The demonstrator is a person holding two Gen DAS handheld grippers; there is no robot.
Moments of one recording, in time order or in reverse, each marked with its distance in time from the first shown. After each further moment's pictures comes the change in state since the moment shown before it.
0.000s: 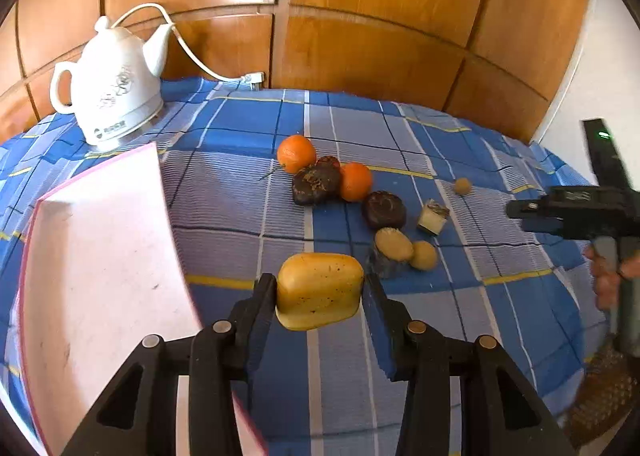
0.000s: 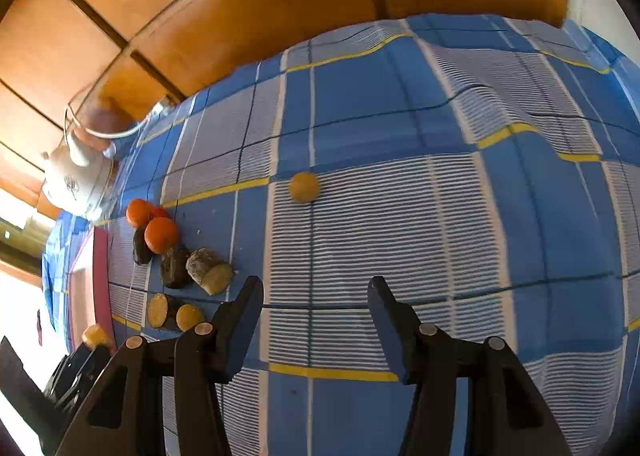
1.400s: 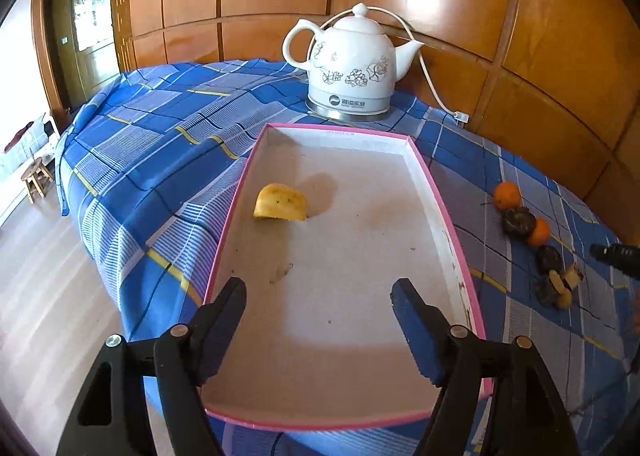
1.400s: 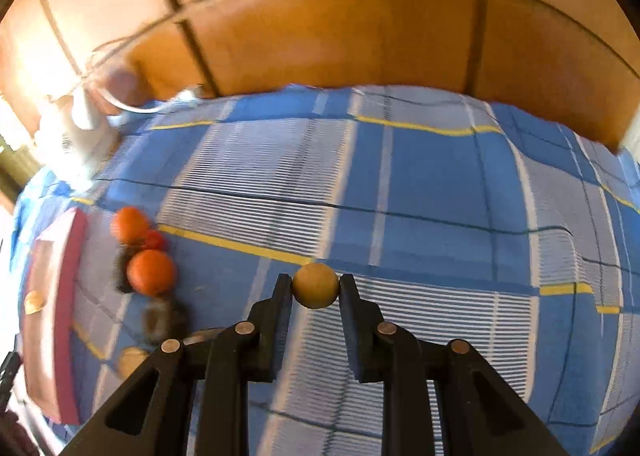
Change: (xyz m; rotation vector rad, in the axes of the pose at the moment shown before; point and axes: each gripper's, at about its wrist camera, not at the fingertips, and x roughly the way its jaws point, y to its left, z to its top) left arm -0.074 0.111 -0.066 -0.389 -0.101 0.427; right arm 0.035 0.061 0.039 -0.315 -0.118 -0.045
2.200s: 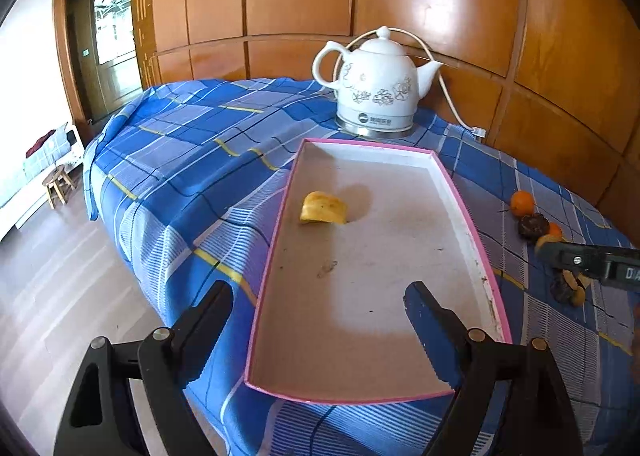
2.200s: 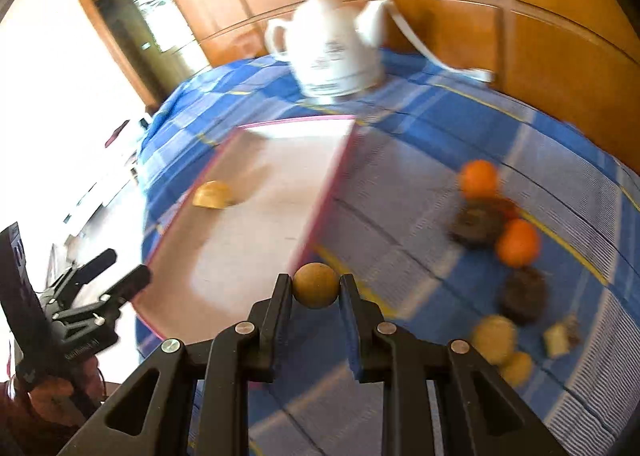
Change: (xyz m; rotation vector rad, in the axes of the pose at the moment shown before) left arm -0.020 0.024 -0.014 -0.021 -0.072 0.074; right arm -0.022 0.227 -0.064 -0.425 0.084 0.434
